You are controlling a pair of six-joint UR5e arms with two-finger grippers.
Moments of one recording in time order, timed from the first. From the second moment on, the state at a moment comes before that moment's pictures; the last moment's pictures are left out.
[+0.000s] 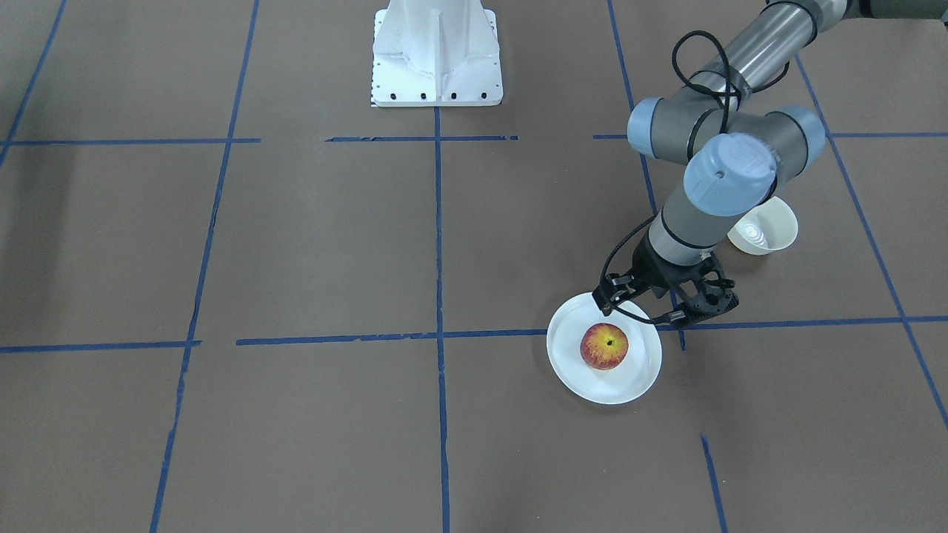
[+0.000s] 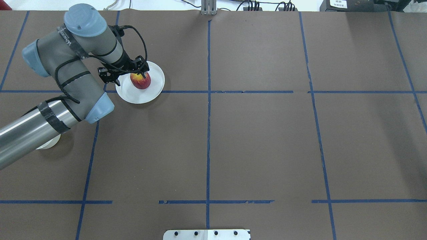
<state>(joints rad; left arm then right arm) -0.84 -2.22 -1.39 -1.80 -2.07 -1.26 1.53 -1.65 1.77 -1.72 2.27 -0.01</state>
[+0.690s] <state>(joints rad) -0.83 -2.31 -1.20 -1.87 -2.05 -1.25 1.53 -1.65 1.77 -1.72 2.27 -0.01</state>
